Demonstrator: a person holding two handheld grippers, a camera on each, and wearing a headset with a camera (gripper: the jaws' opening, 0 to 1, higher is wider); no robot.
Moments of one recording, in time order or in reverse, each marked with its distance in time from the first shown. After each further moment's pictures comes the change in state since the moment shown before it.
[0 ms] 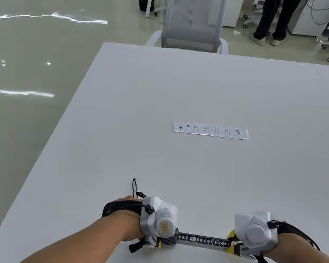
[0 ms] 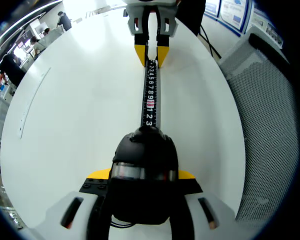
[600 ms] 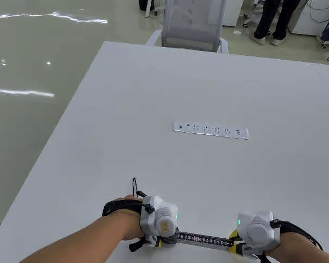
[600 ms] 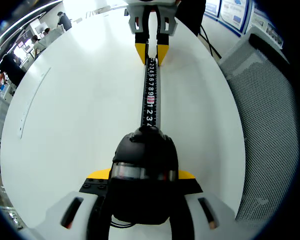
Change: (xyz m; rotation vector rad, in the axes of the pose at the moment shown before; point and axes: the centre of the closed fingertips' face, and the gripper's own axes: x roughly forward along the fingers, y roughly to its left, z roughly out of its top) left arm 0.001 0.000 0.000 -0.002 0.001 0.000; right arm -0.003 -0.001 -0.006 0.003 0.009 -0.002
